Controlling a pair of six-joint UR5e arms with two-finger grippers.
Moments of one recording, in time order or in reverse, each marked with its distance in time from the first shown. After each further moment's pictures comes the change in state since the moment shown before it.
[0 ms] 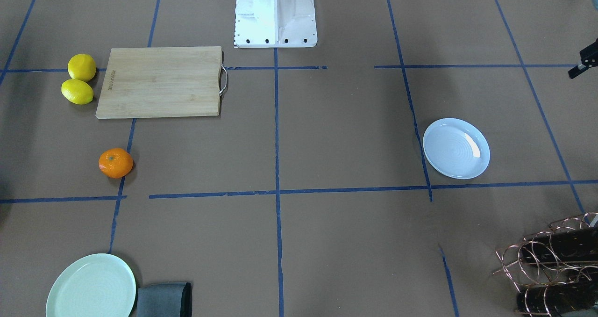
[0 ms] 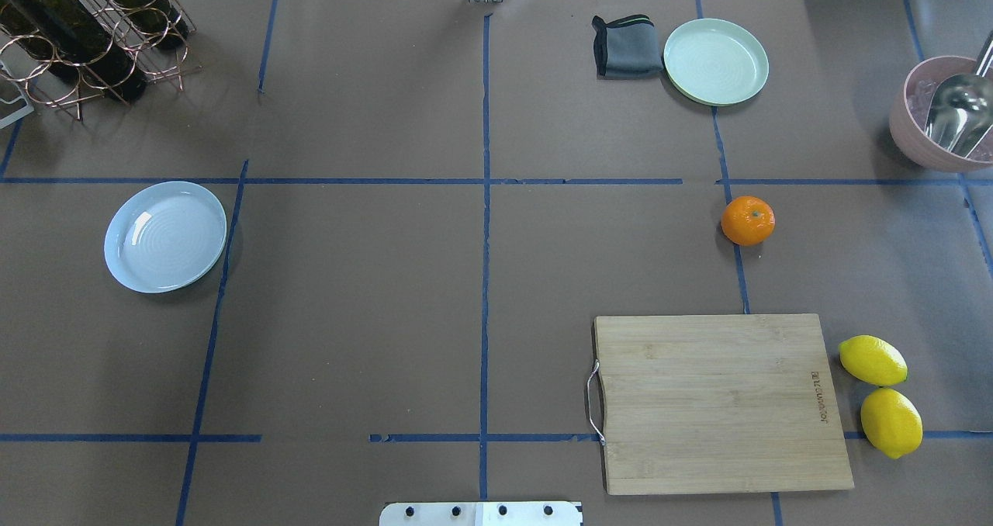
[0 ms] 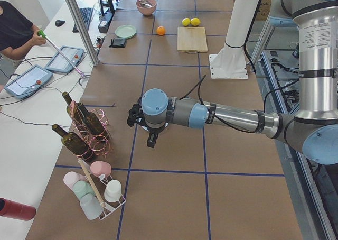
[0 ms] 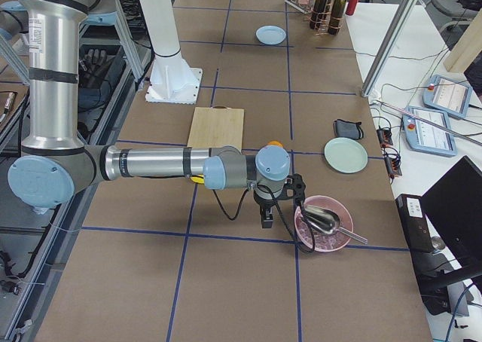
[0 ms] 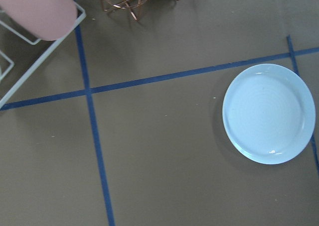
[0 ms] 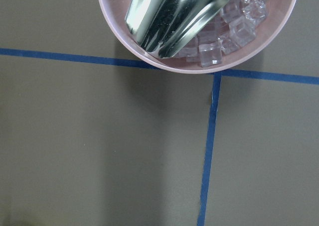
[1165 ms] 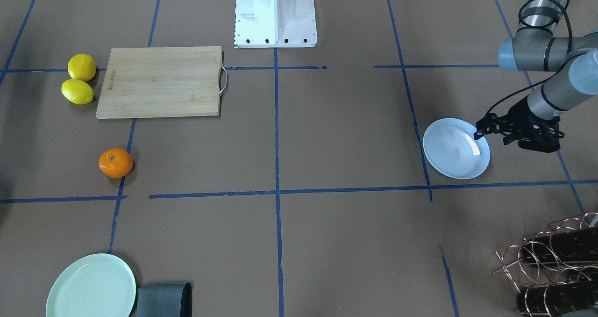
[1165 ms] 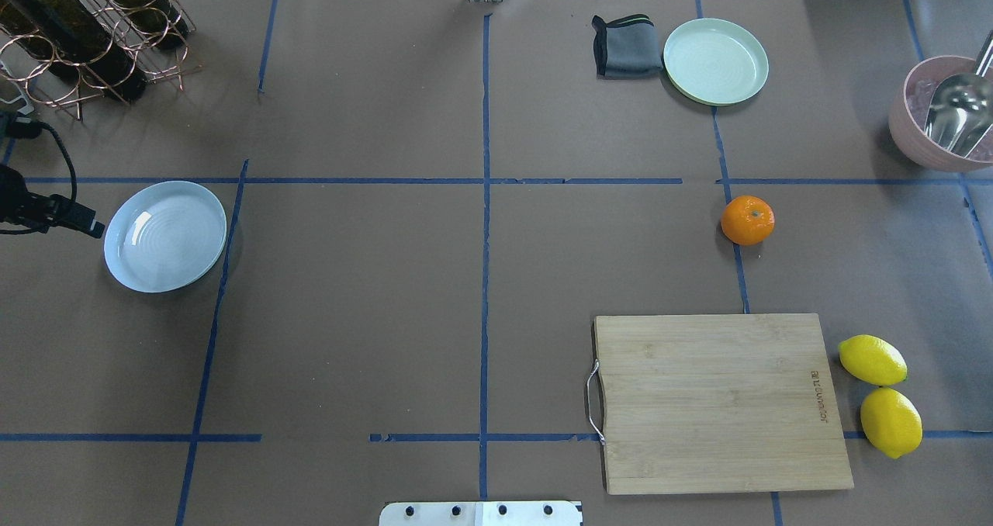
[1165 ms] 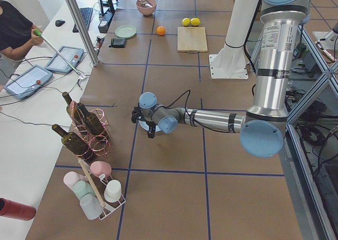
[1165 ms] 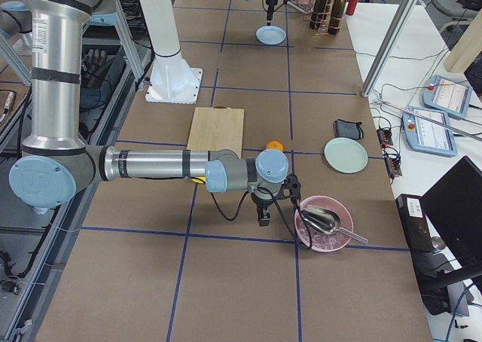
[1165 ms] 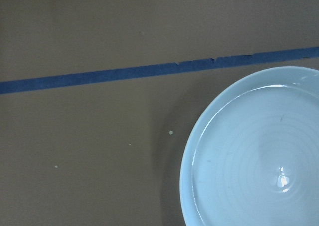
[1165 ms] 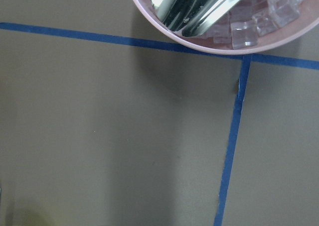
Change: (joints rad) left arm 0.419 -0.199 0.318 -0.395 0.290 -0.606; right arm -0.059 -0.009 -0.022 0.027 0.024 0.001
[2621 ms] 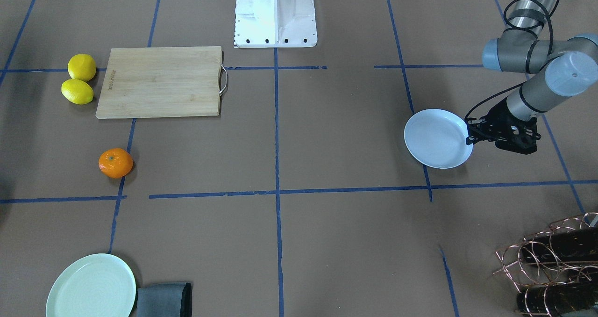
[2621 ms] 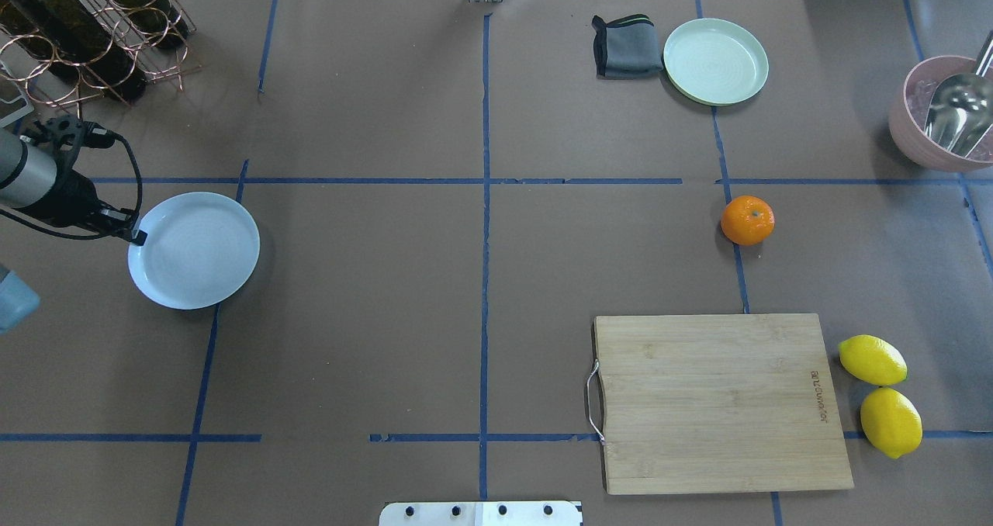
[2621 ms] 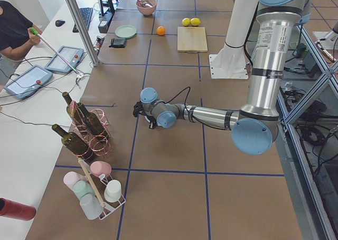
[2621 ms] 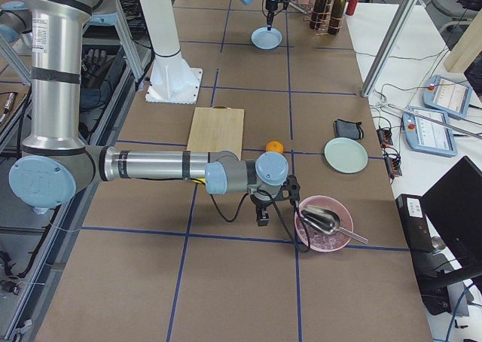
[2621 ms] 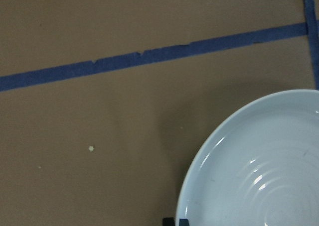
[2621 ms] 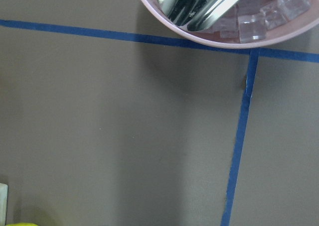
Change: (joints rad) left arm 0.038 -0.041 -0.072 -0.002 0.004 -0.087; right arm -0.001 -0.001 -0.007 0.001 0.030 -0.001
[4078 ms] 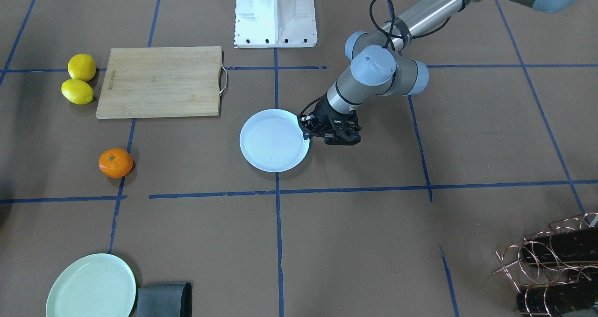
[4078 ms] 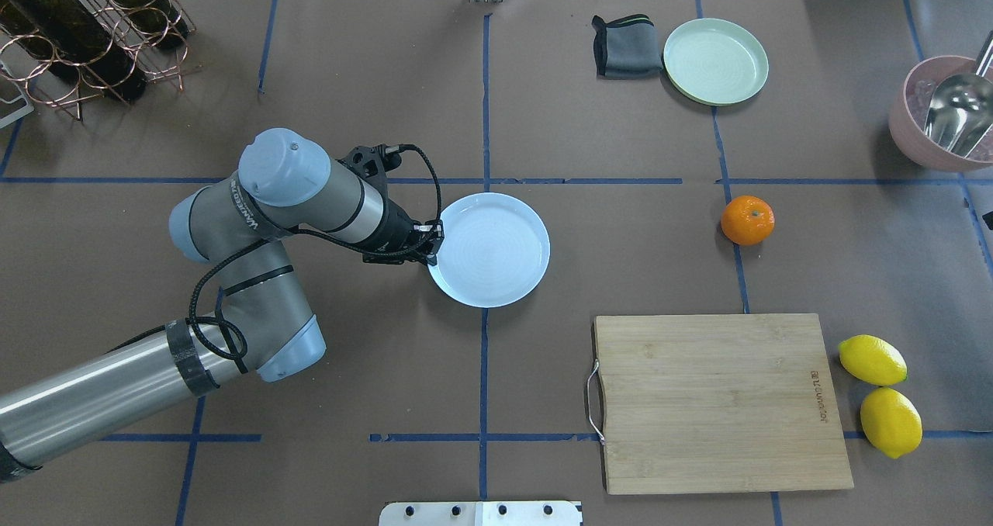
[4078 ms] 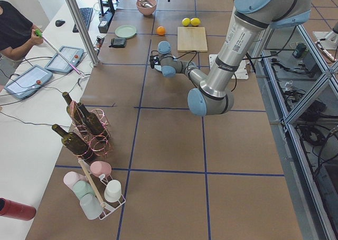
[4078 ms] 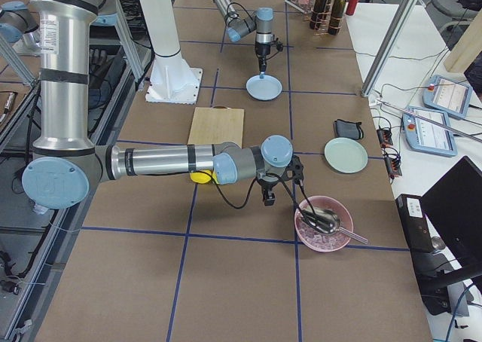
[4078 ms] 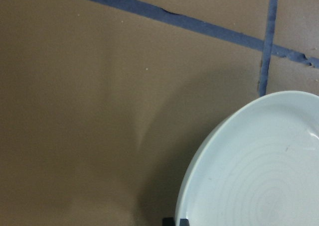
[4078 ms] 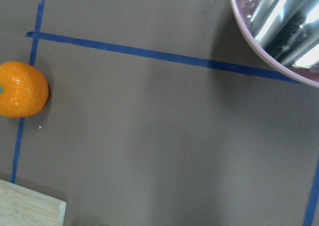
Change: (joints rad) left arm 0.396 -0.496 0.161 -0.108 0.248 -0.748; right arm -0.103 0.043 0.028 0.119 0.045 0.163
